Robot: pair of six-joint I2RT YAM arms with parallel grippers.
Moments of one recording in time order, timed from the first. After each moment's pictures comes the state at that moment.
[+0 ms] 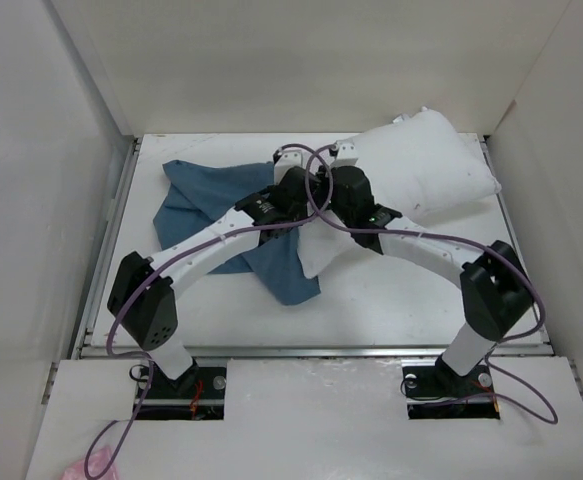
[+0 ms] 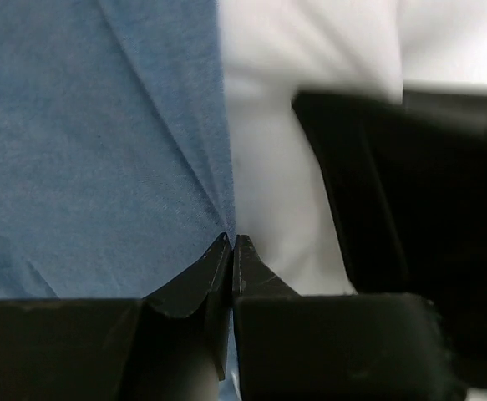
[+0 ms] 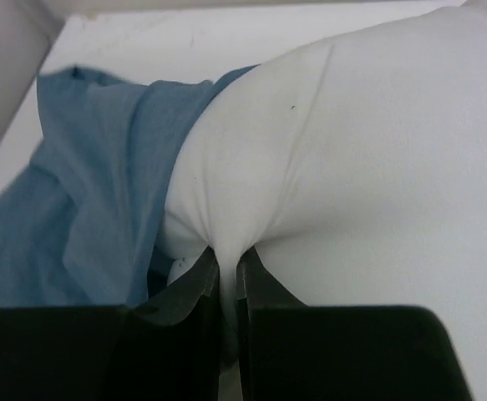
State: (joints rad) left arm -0.78 1.64 1.40 -0.53 -0.46 -0.62; right arm 0.68 1.64 1.17 0.17 0.21 0.35
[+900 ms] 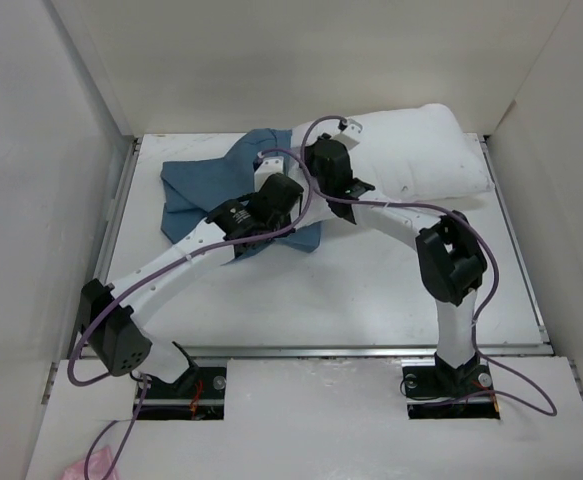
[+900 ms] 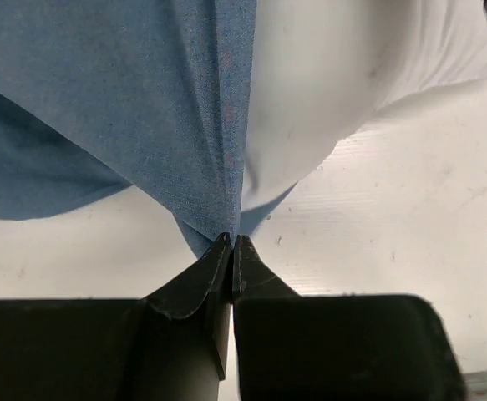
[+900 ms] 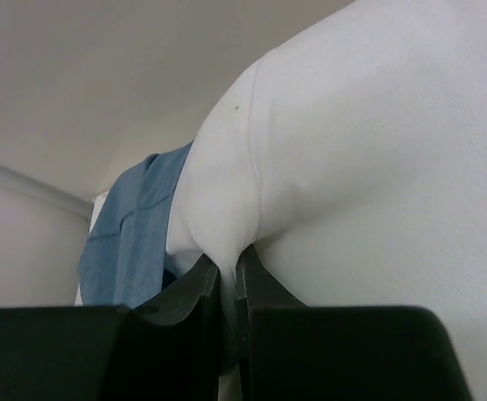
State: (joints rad) left arm -0.81 1.44 1.36 -0.75 -0.44 -0.69; right arm 0.63 2.01 1.54 0.30 0.48 0.73
